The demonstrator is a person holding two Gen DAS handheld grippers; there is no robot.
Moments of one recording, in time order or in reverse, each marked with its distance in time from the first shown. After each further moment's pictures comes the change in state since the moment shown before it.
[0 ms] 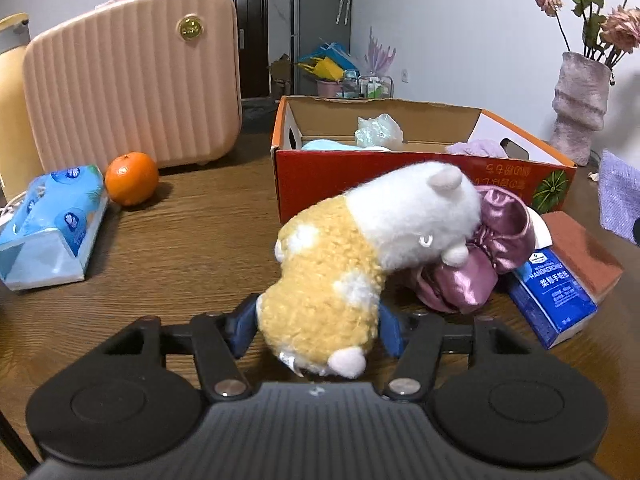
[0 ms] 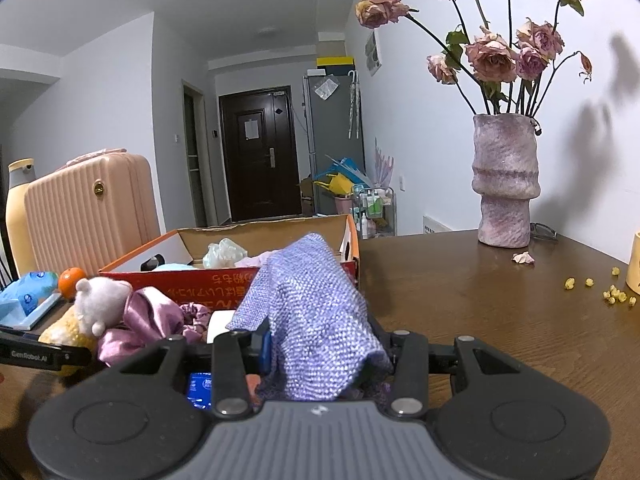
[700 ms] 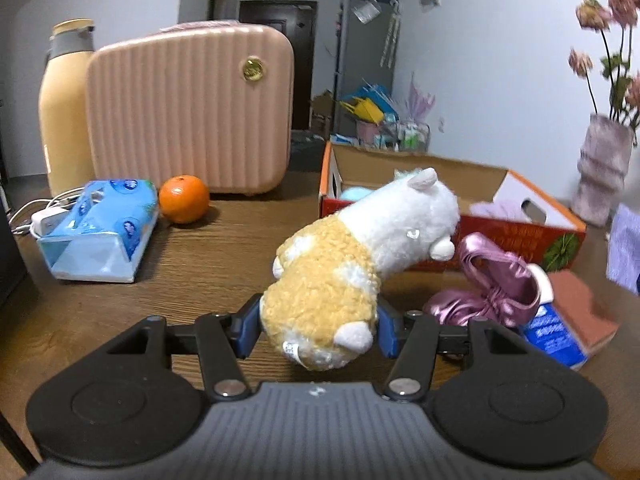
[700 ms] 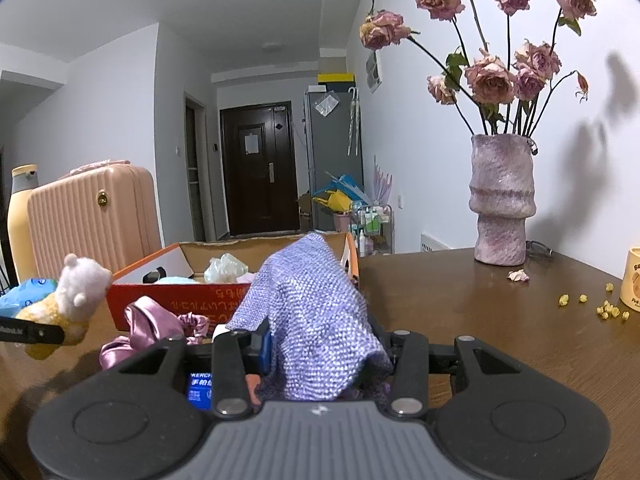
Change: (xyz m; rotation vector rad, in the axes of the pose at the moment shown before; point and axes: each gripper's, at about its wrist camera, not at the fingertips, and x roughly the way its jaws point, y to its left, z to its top) left arm -0.042 0.009 0.002 -0.140 -0.122 0.081; right arm -0.012 0.005 0.002 -0.017 -0.058 -0.011
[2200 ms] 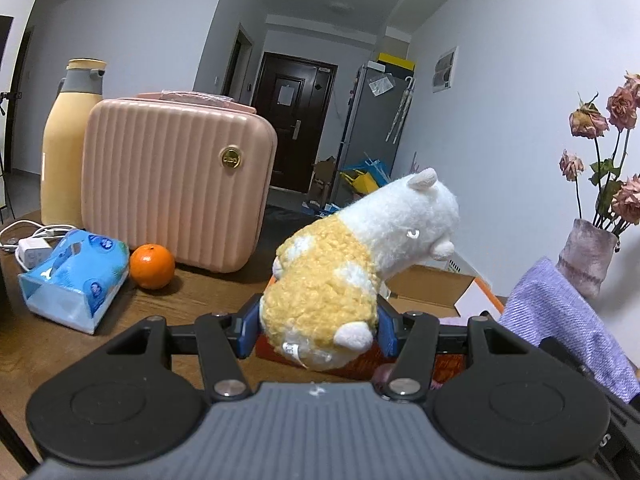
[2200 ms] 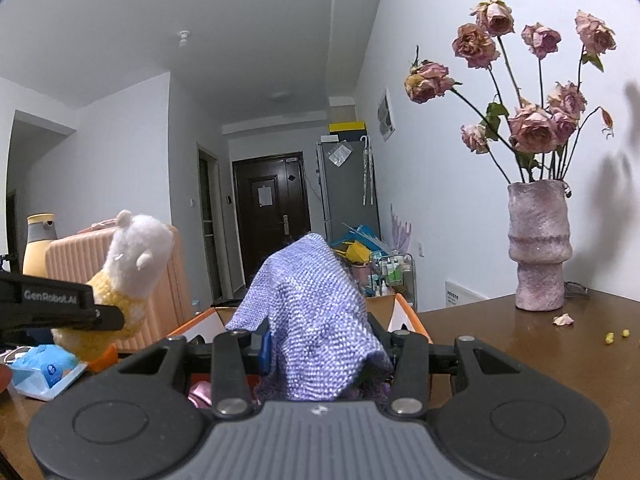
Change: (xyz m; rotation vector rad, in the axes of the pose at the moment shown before) left arm -0.021 -0.042 0.046 -0.150 -0.198 -0.040; right arm 0.024 0.055 0.026 0.034 -0.159 0.050
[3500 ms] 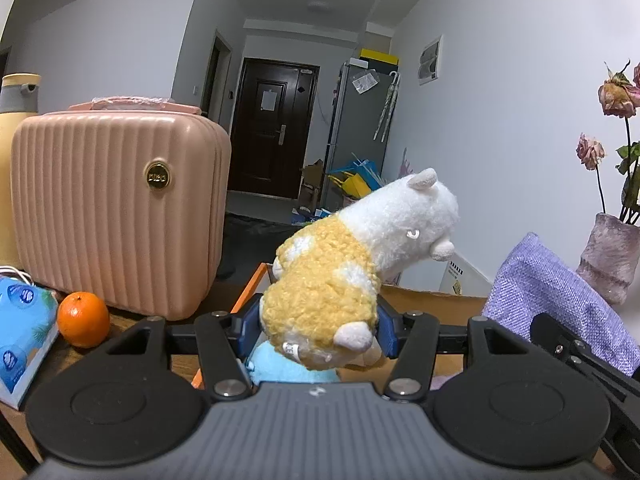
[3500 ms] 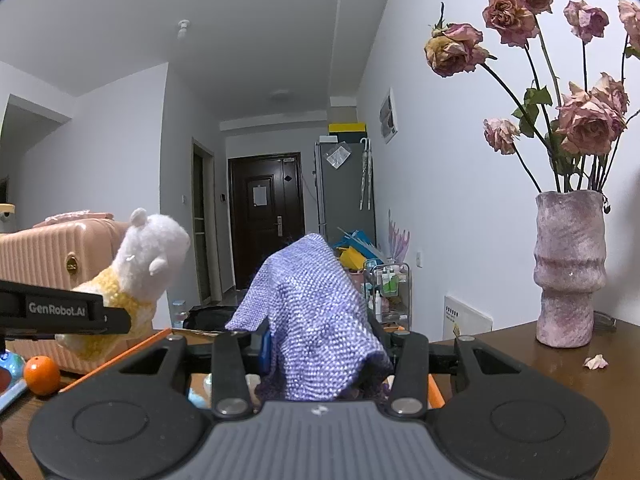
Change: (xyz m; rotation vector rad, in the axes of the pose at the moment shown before) left arm 0.109 -0.034 0.022 0.073 -0.012 -0.013; right arm 0.115 -0.014 0.015 -0.048 -0.009 -0.024
